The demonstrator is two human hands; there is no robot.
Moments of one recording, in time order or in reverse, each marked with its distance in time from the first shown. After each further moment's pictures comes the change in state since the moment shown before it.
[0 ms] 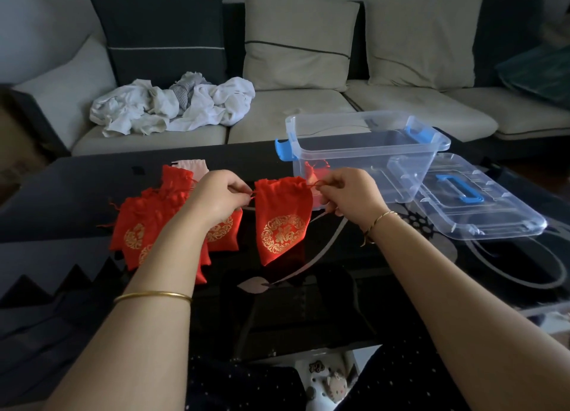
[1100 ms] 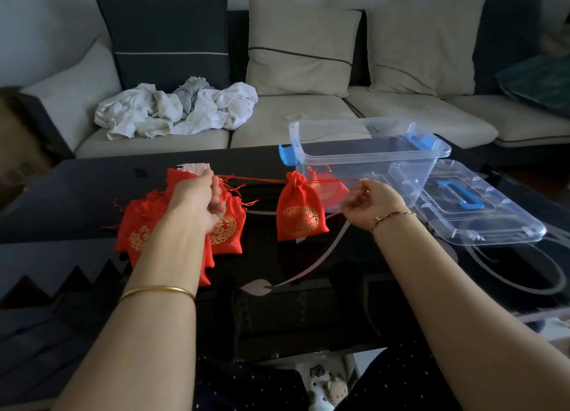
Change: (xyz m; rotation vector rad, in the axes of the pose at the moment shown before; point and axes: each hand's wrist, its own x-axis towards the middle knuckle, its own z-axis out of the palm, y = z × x) left_hand 0.004 0.004 -0.016 -1.070 0.300 -0.667; right_hand 0.010 0.002 -0.012 1.492 0.192 0.699
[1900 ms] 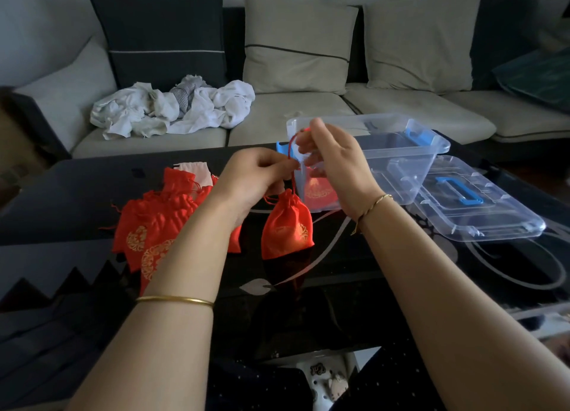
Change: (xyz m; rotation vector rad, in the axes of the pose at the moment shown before) left_hand -0.049 -0.008 0.044 0.495 -0.527 0.525; right_hand -0.050 0.022 0.054 -0.977 -0.325 -0.725
